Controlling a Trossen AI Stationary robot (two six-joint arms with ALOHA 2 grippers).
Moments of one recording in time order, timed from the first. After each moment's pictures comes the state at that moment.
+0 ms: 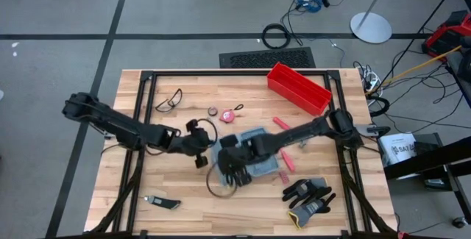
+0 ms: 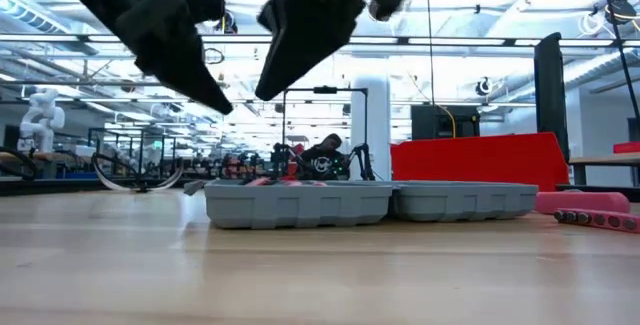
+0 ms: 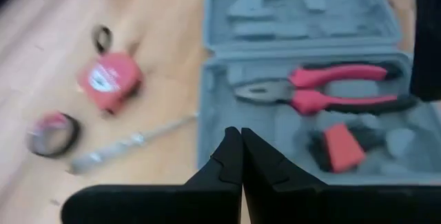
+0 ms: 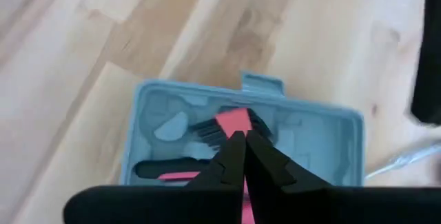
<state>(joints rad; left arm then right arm) -0.26 1.30 0.68 -0.19 -0.42 -0.36 0.24 2.09 1.74 -0.69 0.09 -0.21</state>
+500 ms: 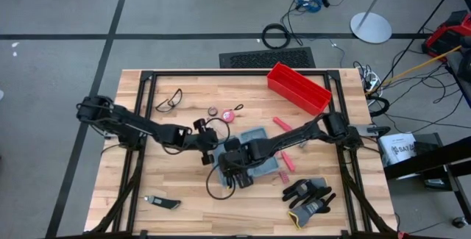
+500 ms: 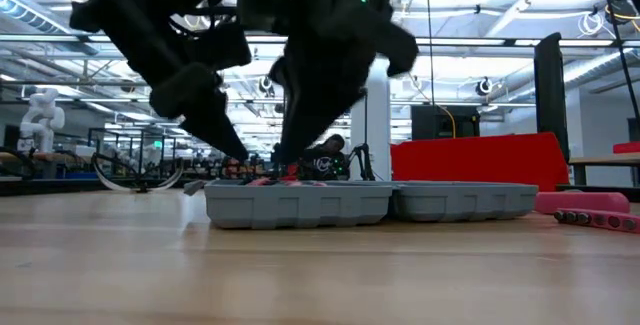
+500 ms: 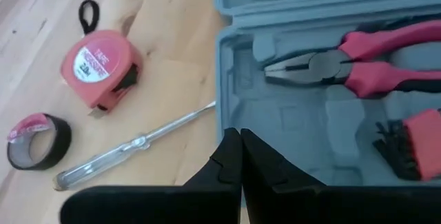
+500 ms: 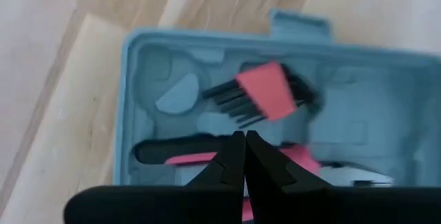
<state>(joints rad) -0.15 1.49 0.68 -0.08 -0.35 -0.24 0.24 2.16 1.70 -0.70 0.06 -0.13</state>
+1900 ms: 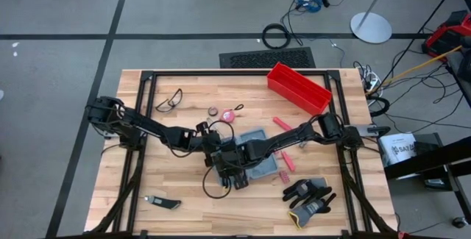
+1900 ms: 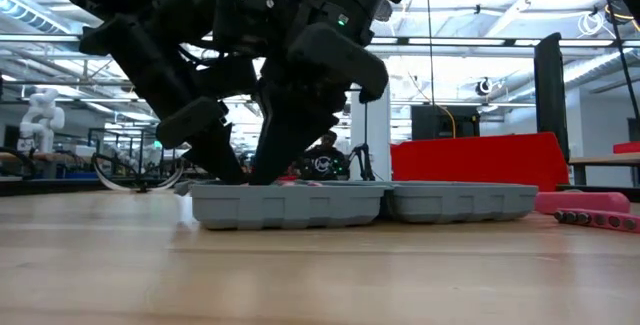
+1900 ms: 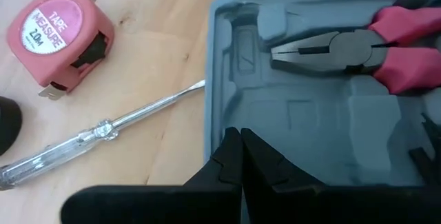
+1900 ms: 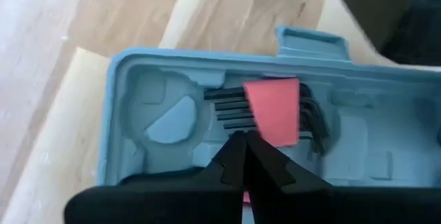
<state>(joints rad) -0.14 1.61 0.68 -0.01 -0.31 -0.28 0.23 2.23 1.71 -0.60 0.01 -0.12</state>
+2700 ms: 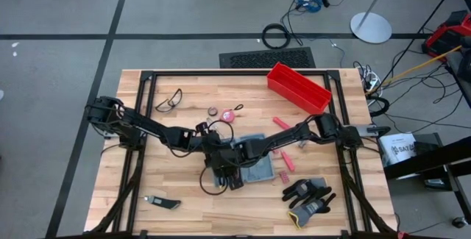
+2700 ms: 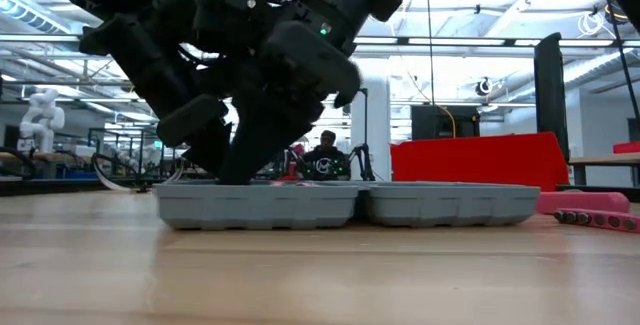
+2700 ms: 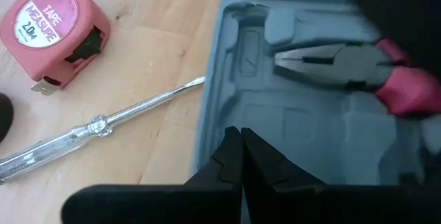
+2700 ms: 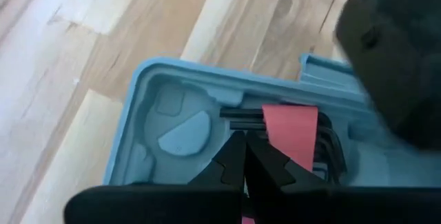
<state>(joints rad) -0.15 1.61 0.68 -0.01 -0.30 -0.31 0.20 2.26 1.71 -0.47 -0.07 -0.14</state>
